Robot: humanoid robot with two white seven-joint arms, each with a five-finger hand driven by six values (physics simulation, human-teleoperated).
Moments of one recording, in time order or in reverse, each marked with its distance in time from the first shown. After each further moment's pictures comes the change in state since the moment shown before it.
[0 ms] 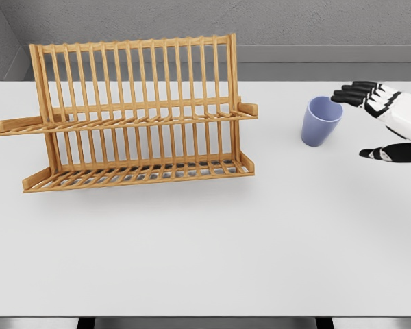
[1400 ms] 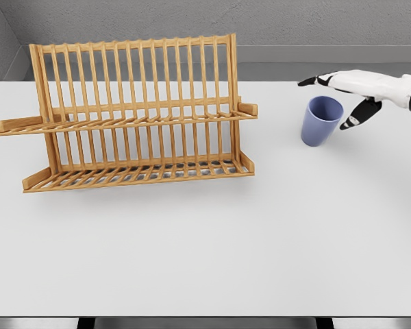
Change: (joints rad) left arm -0.002 0.000 0.000 0.000 0.000 0.000 0.000; right arm -0.681 0.353 0.386 0.535 0.002 0.204 0.641
